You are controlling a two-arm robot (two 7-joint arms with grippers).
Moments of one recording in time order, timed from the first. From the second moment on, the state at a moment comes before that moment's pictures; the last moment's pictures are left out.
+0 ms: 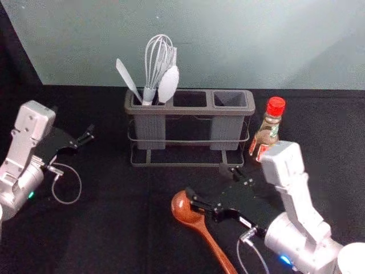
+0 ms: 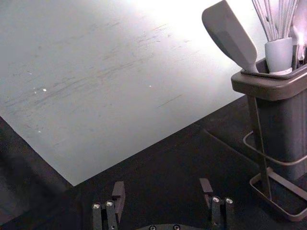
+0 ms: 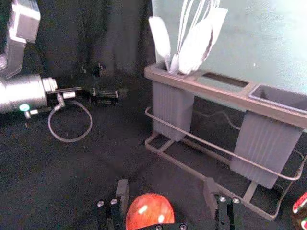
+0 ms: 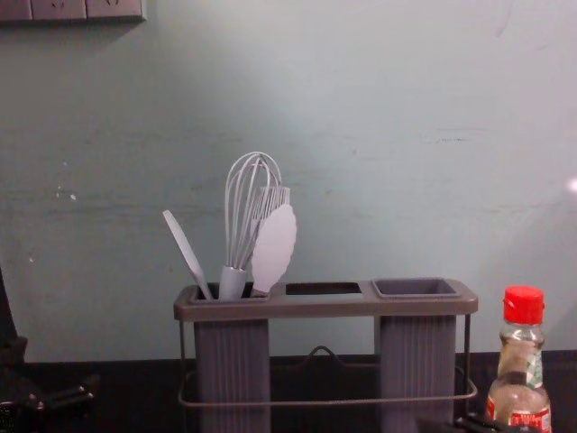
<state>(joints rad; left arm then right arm) -0.20 0.60 0.45 -1.41 -0.25 -0.12 0.03 -0.13 0.38 -0.36 -1.89 0.16 0.23 0.27</state>
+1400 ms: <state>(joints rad) -0.20 0.60 0.45 -1.41 -0.25 -0.12 0.03 0.11 0.26 -0.50 -1.86 -0.03 0.90 0.32</state>
